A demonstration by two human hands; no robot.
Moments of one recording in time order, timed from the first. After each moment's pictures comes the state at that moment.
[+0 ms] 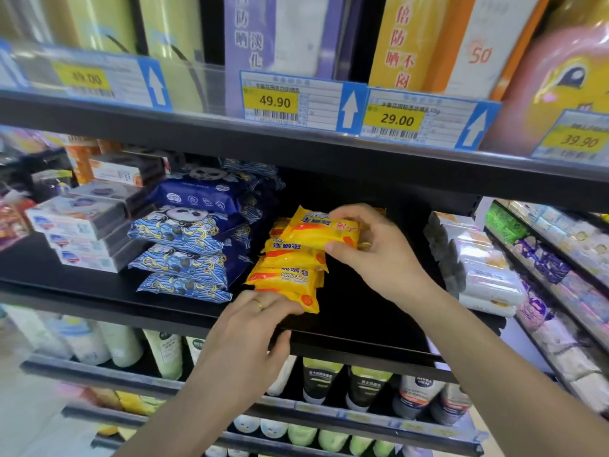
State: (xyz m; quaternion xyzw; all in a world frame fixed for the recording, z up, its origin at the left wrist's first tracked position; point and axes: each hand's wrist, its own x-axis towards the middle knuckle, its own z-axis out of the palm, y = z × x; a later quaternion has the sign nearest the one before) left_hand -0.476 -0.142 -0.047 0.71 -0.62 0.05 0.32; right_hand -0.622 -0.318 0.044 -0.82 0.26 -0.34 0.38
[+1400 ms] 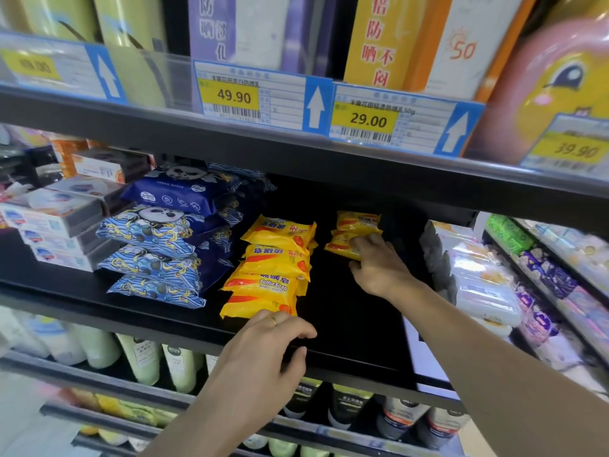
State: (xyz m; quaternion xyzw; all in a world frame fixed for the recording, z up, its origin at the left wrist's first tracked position) left_hand -0.517 -0.174 -0.056 0.71 -0.61 -0.04 0.34; right_hand -0.621 -0.439 -0.011 -0.90 0.43 -0.07 0.08
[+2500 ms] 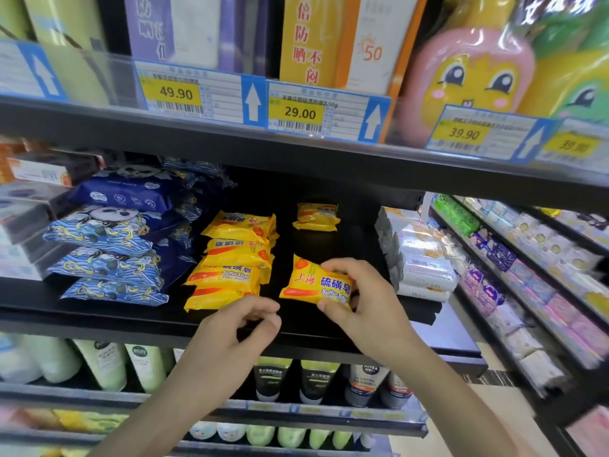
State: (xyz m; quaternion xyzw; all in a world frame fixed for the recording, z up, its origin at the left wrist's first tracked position) left_hand -0.525 -0.166 -0.038 0.68 -0.50 -0.23 0.48; right_hand -0.717 -0.304 -0.003 -0.85 0.33 -0.31 0.28
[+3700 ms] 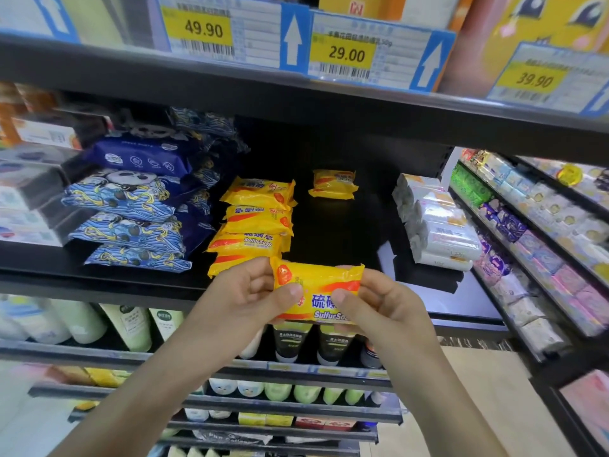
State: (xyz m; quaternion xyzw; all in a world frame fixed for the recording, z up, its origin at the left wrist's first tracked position) left_hand -0.517 -0.144 -0.002 0.57 -0.45 -0.43 0.54; right_hand -0.709 -0.225 -0.004 -0.62 0.34 -0.35 0.61
